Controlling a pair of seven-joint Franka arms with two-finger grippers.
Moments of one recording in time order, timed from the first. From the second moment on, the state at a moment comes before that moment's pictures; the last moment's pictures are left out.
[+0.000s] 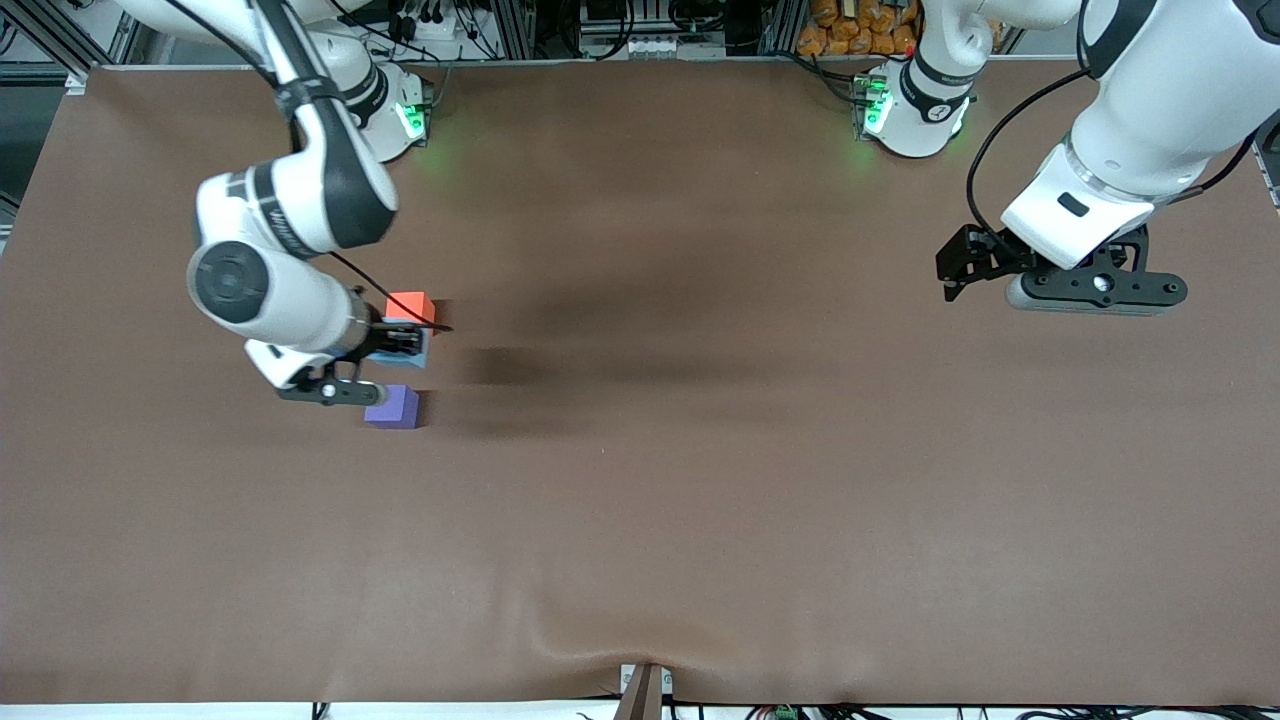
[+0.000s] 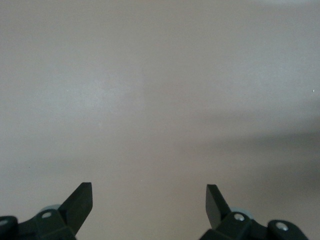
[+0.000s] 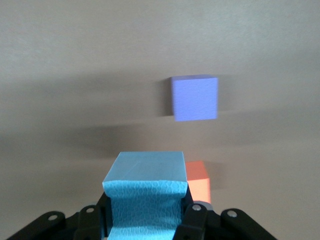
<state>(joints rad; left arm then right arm) -0.48 0.05 0.19 -1.60 0.02 1.70 -0.20 0.30 0.22 -0.04 -1.90 0.07 1.95 0.28</state>
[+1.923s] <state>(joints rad) -0.05 0.00 -0.08 -1.56 0.02 1.57 0.01 0.26 0.31 -0.05 -2.29 0.07 2.54 0.14</state>
